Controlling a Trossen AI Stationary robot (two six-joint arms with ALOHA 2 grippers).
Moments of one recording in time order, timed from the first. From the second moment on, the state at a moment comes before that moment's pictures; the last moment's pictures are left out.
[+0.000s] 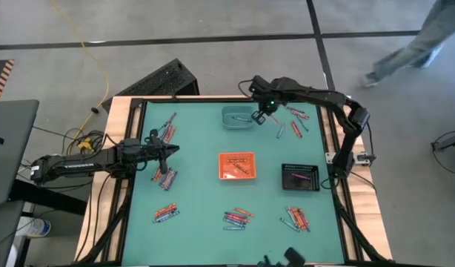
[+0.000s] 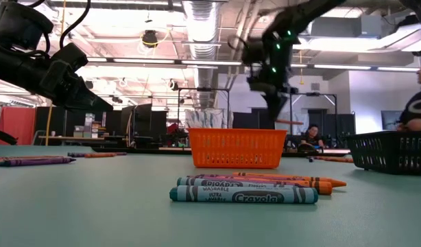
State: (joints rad) left arm 0.22 0.28 0.02 0.03 -0.16 -0.07; right arm -0.56 1.82 1.51 -0.98 0.19 0.12
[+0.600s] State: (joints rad) left arm 0.22 0.28 0.02 0.03 -0.16 -0.07; right arm -0.05 1.82 1.58 -0.73 0.19 0.00
